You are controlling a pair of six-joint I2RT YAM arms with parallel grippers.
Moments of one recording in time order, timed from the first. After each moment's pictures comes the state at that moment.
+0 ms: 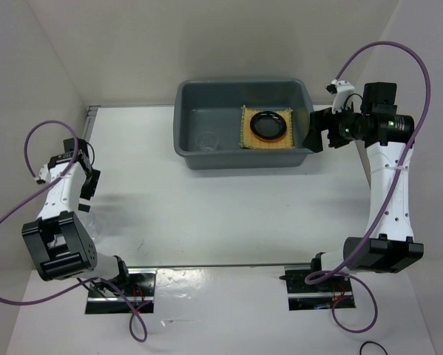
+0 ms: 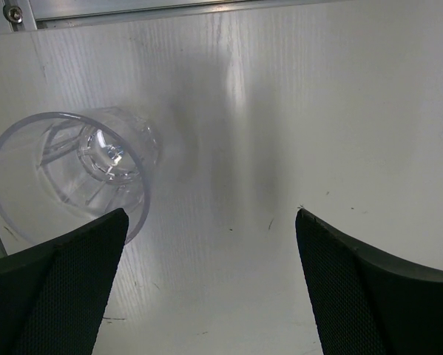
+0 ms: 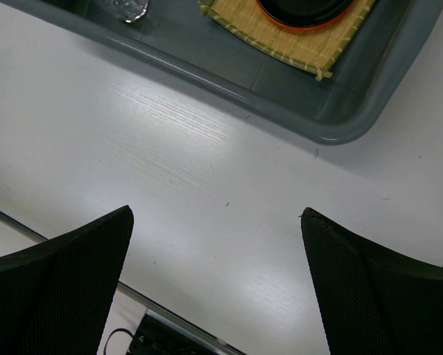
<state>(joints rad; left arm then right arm) 0.34 1.40 1.10 -0.97 -0.46 -1.16 -0.14 1.39 1.77 -1.20 -0.51 -0.32</state>
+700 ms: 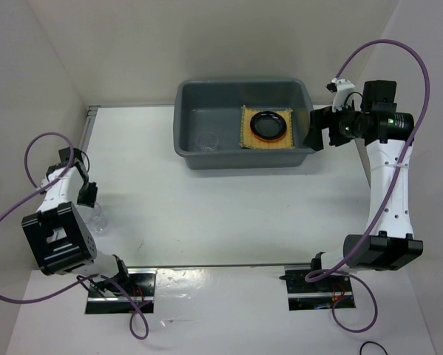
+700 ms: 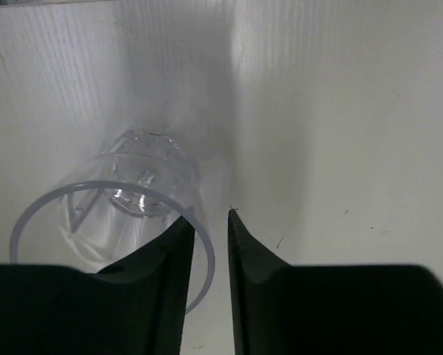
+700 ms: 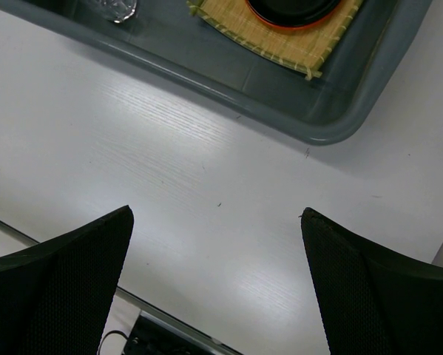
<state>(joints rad) 0.43 1.45 0.99 -0.84 -0.34 -1.13 -0.14 1.41 1.79 -1.20 -0.49 -0.33</state>
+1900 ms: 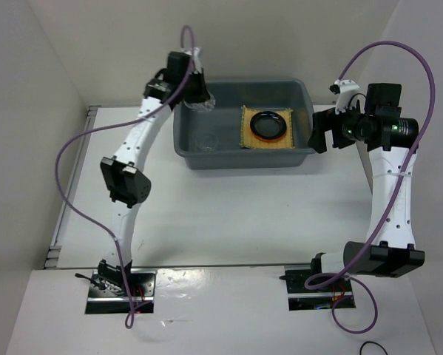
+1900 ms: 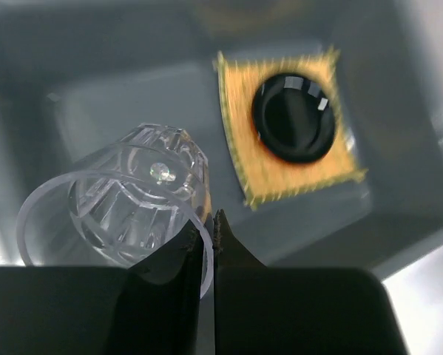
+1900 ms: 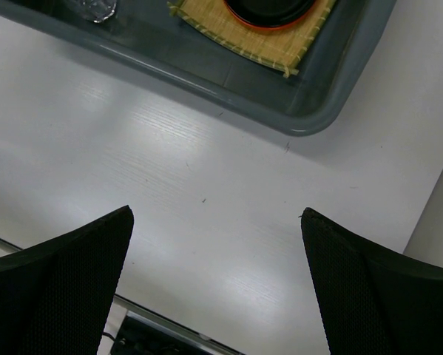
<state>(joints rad) -0.28 2.25 2.56 -0.78 0.18 -0.35 -0.14 1.36 1.79 -1.20 -0.43 -0.34</state>
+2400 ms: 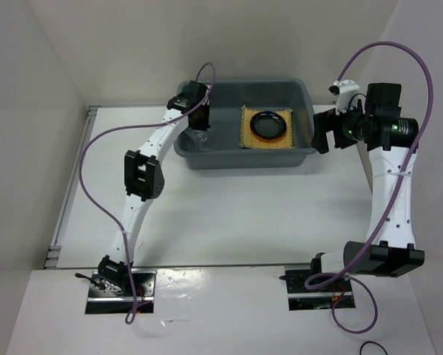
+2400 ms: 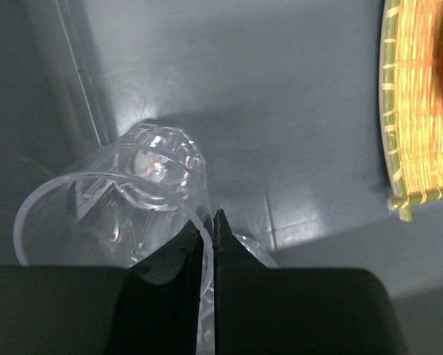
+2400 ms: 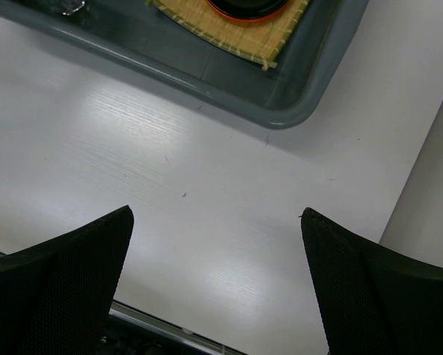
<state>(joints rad) -0.37 2.56 2.58 -0.88 -0.02 -0.27 -0.14 1.36 1.79 -1.20 -0.37 -0.38</state>
